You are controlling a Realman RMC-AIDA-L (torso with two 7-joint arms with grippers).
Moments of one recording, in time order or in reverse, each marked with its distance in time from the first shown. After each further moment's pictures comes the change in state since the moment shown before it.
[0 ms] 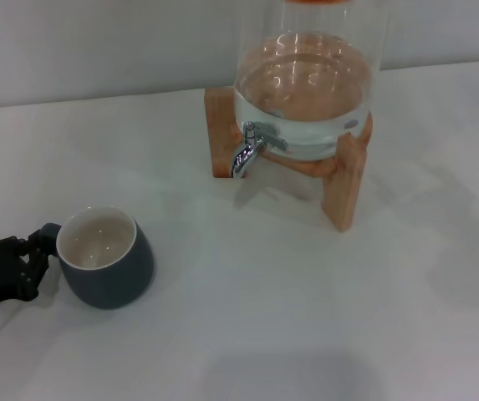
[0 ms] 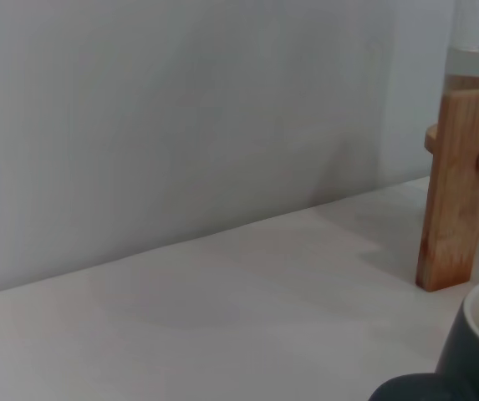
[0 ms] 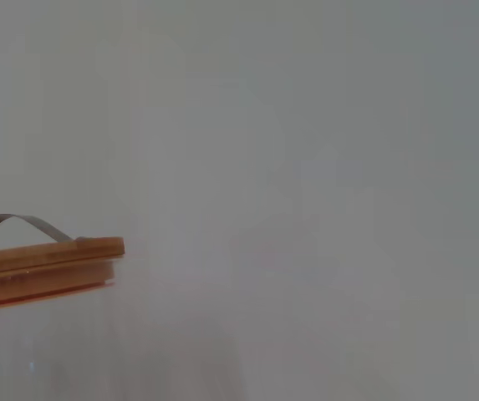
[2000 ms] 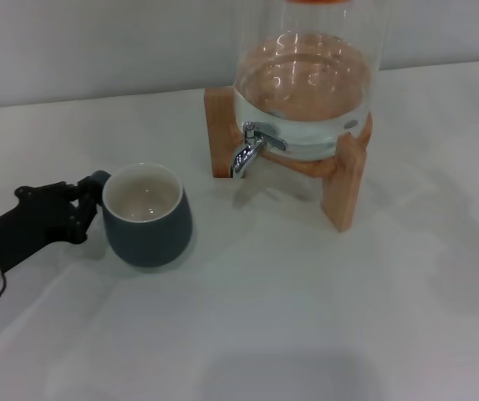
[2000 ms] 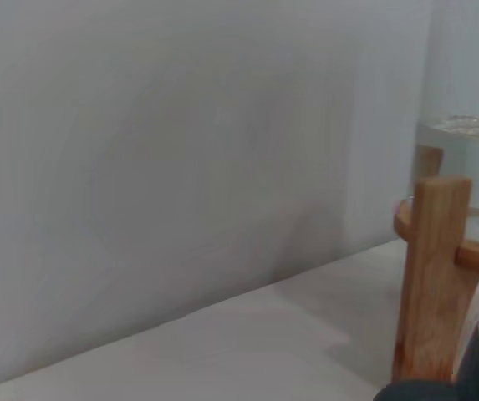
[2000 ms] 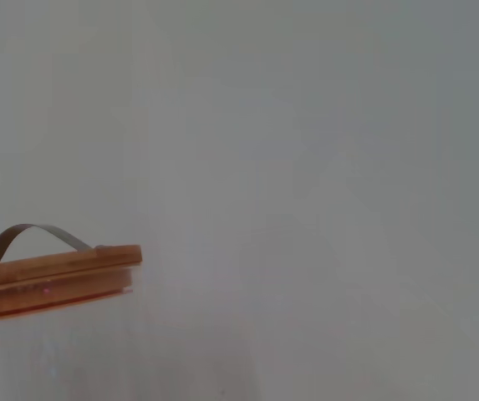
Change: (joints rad) left arm -0.195 -0.005 0.000 -0.135 -0.062 0.032 0.033; right arm -0.007 0.000 0.002 0.012 0.009 0.033 0.000
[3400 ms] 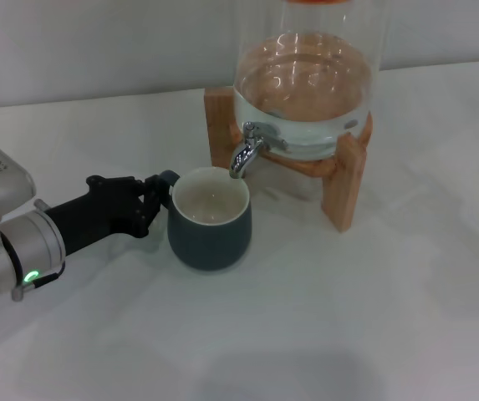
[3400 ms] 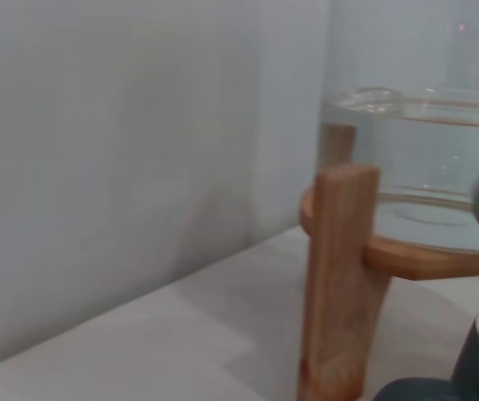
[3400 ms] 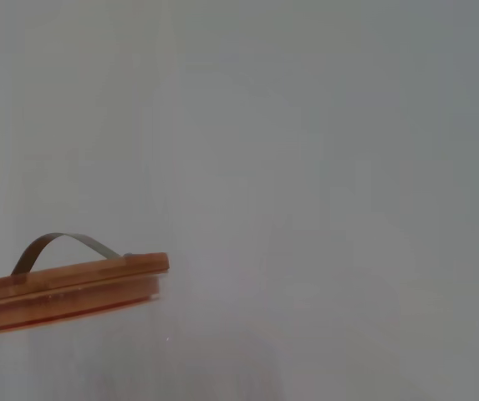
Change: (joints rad) left arm -0.163 -0.010 0.095 -0.127 -0.001 0.055 -0.004; right arm 0.004 0.000 0.000 0.010 0.000 0.037 0.000
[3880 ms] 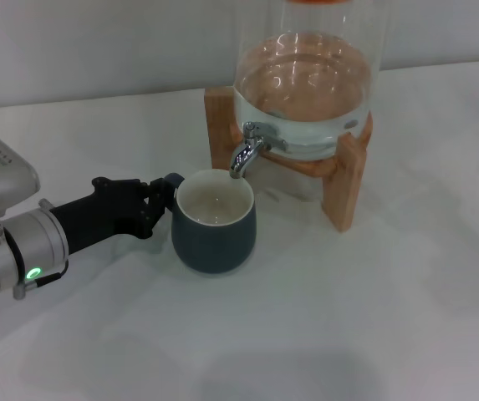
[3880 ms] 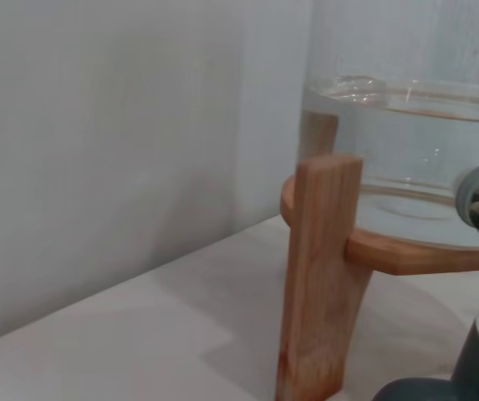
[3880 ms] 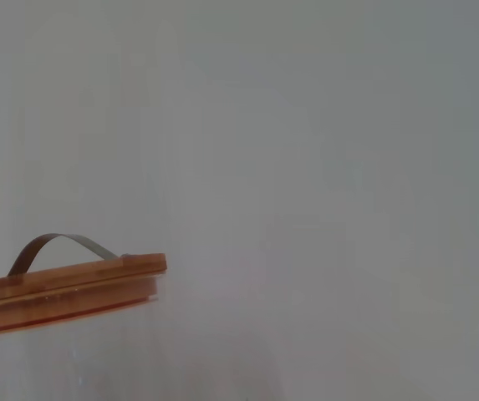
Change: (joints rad) left arm -0.002 0.005 0.061 0.028 0.001 0.007 -0.082; right arm 0.004 0.000 0.000 0.001 0.000 -0.005 0.000
